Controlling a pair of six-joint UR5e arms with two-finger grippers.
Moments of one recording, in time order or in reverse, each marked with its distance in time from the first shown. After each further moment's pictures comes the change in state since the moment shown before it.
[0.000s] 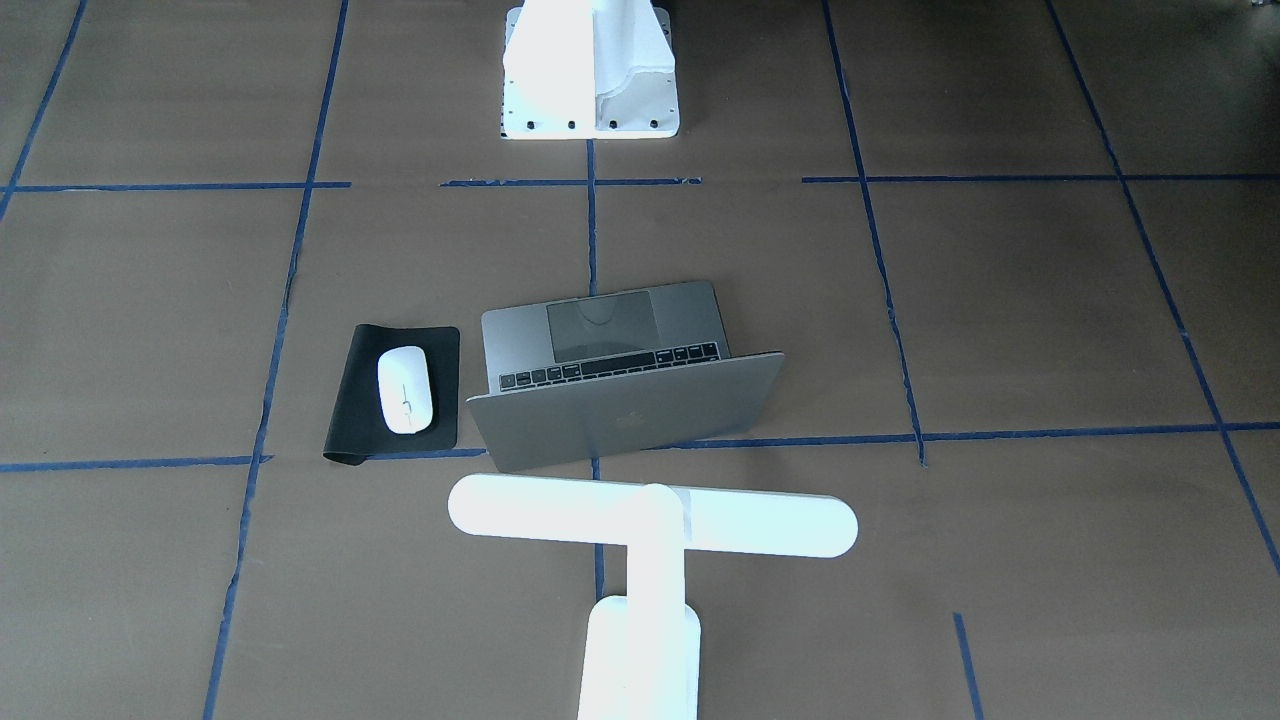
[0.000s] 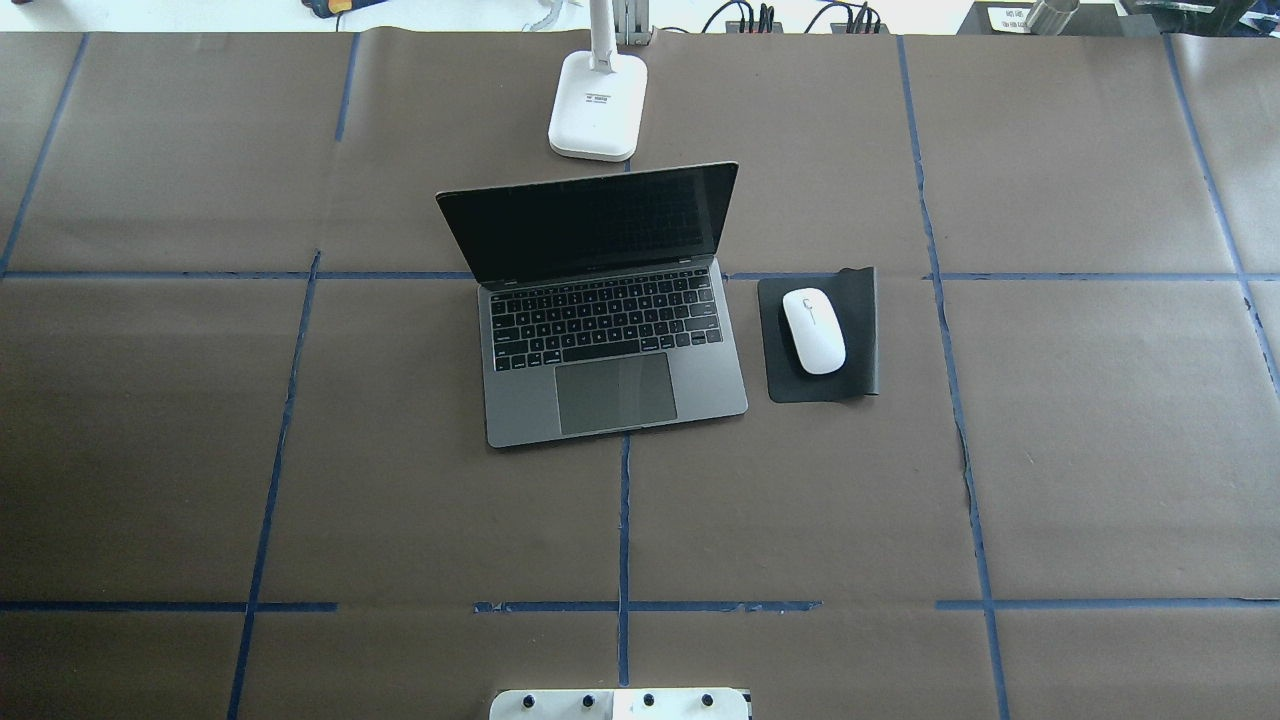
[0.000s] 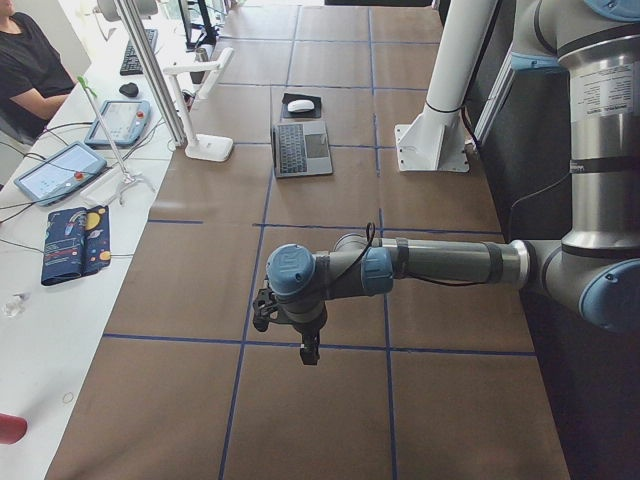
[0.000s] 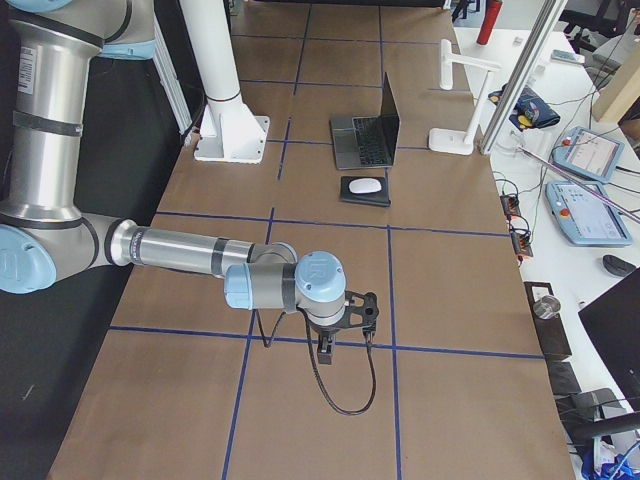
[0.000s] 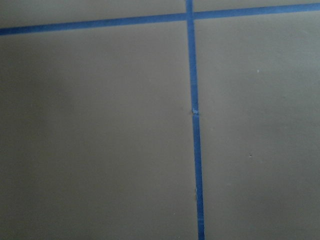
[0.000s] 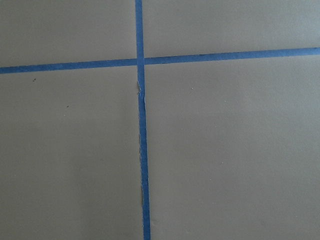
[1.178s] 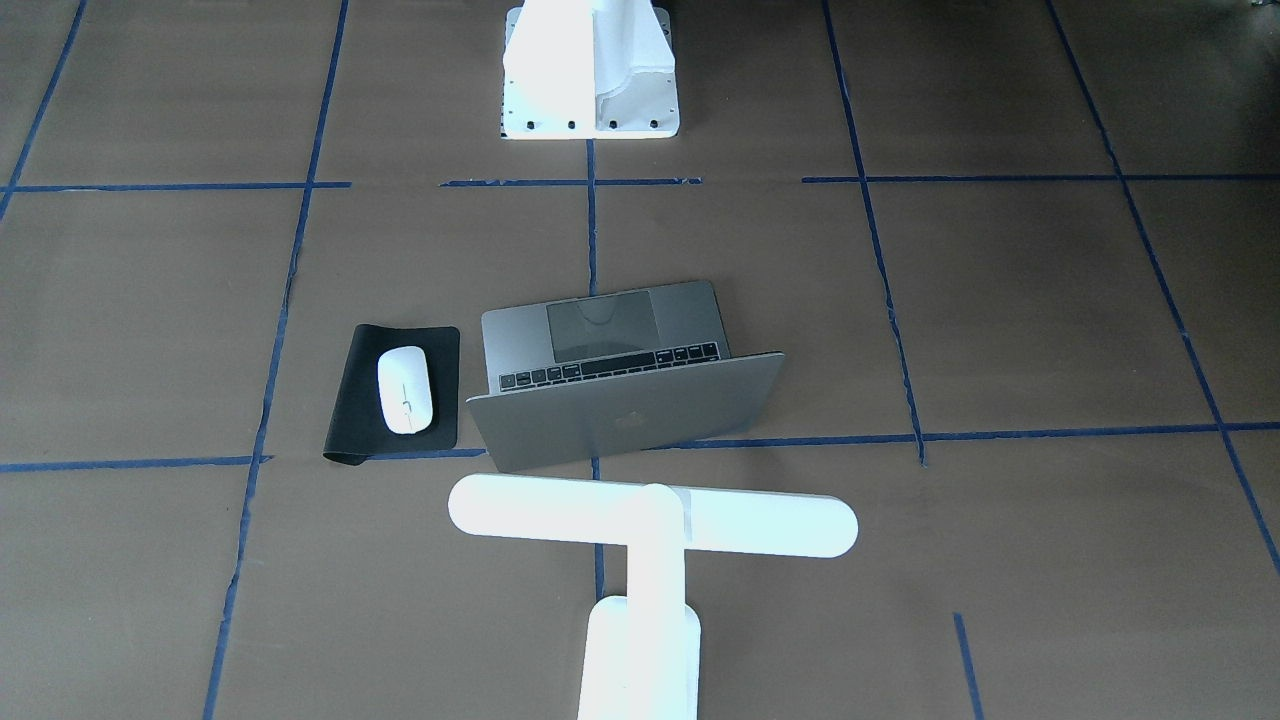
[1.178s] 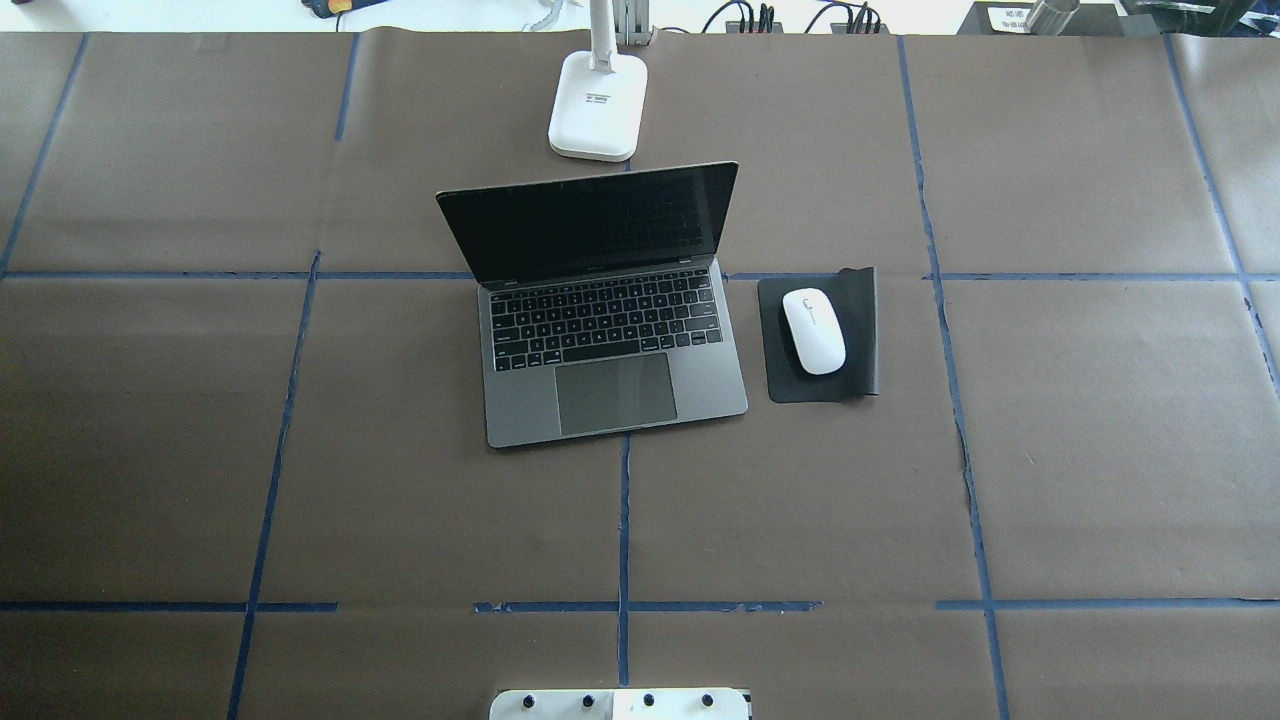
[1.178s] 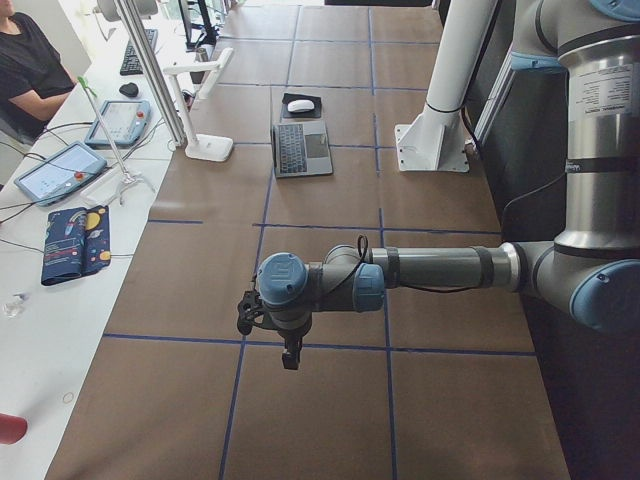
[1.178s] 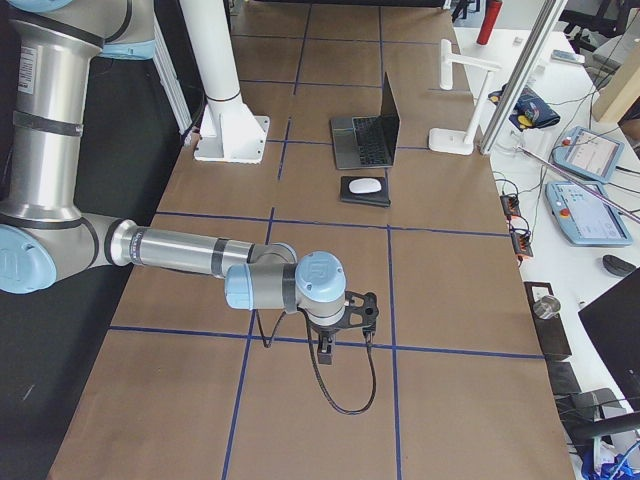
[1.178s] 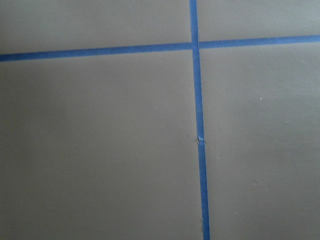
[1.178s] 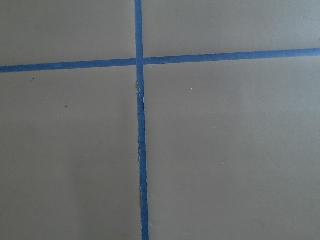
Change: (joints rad) left arm -0.019 -0.054 0.075 -0.153 0.002 -0.052; right arm -0.002 0.000 -0.002 0.007 -0.005 -0.001
